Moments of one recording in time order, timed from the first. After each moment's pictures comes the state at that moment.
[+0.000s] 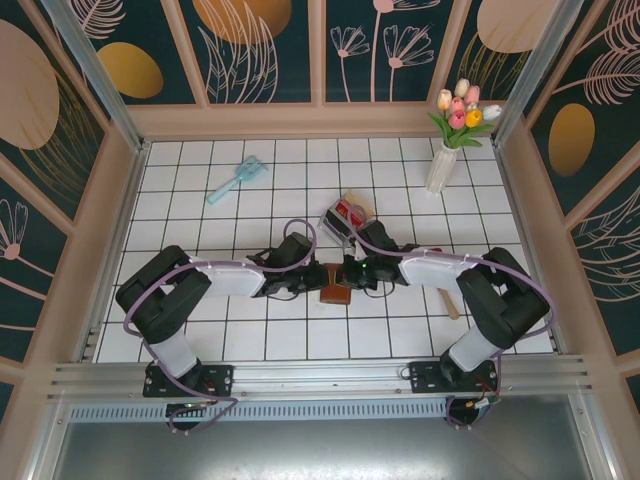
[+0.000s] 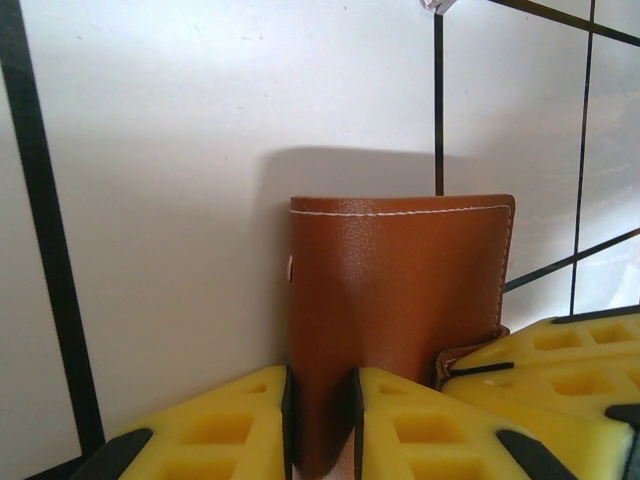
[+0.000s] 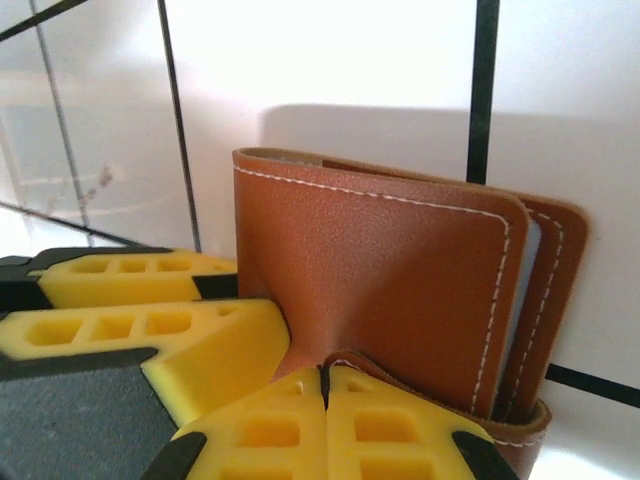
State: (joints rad) left arm -0.82 1.73 0.76 0.08 0.23 -0.94; right arm 0.65 1.58 0.69 -0.11 -0.45 0.82
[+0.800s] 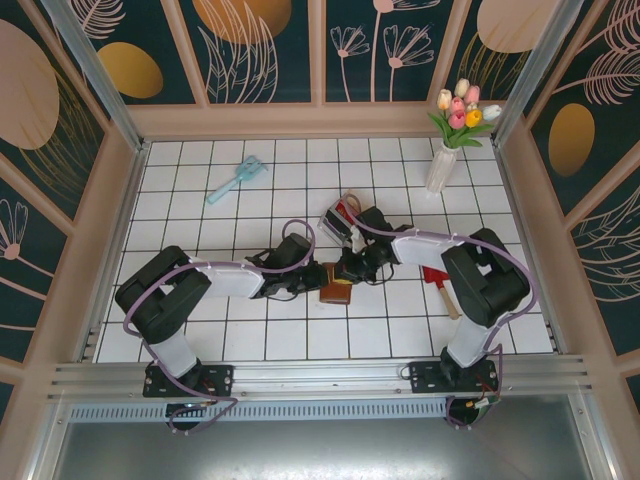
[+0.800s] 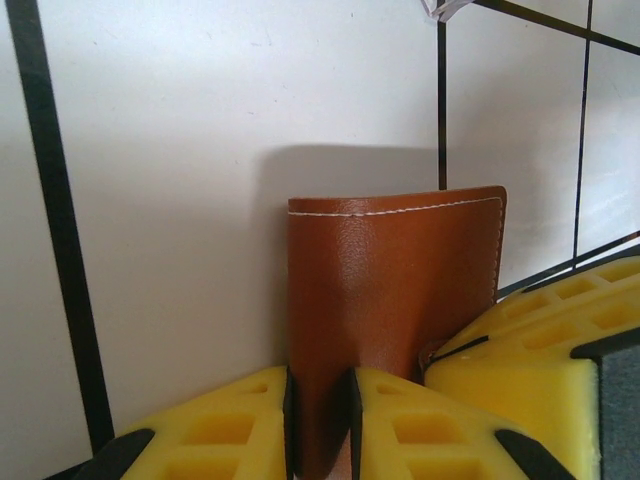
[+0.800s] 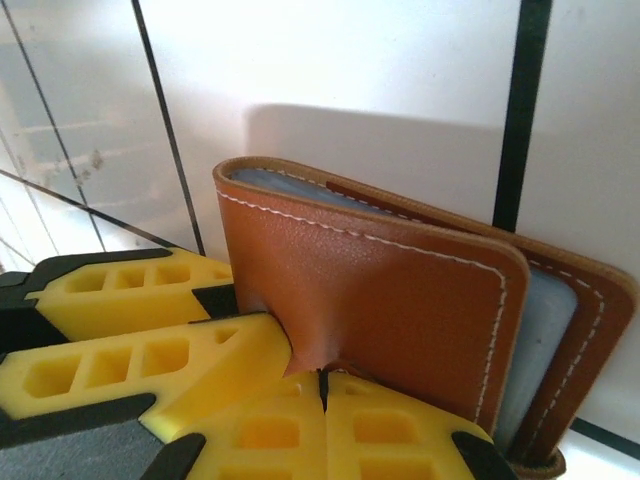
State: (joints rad) left arm -0.81 1.72 0.74 0.11 0.23 -0.95; right arm 0.60 1.76 0.90 -0.37 -0.57 0.70
